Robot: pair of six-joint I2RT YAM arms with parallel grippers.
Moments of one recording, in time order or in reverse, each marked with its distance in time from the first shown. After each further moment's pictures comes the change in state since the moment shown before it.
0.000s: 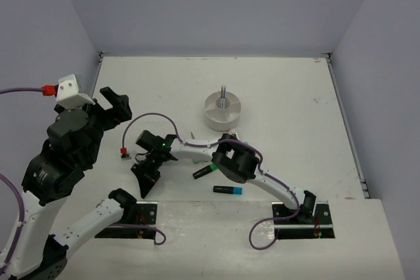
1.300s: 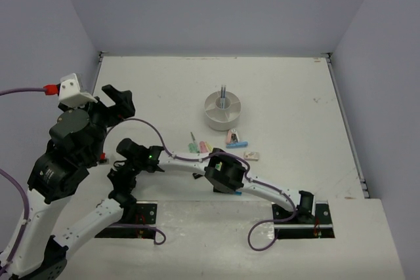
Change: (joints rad) left arm 0.000 -0.006 -0.058 0.124 0.017 0.010; right arm 0.100 0.193 0.346 0.188 0.137 0.061
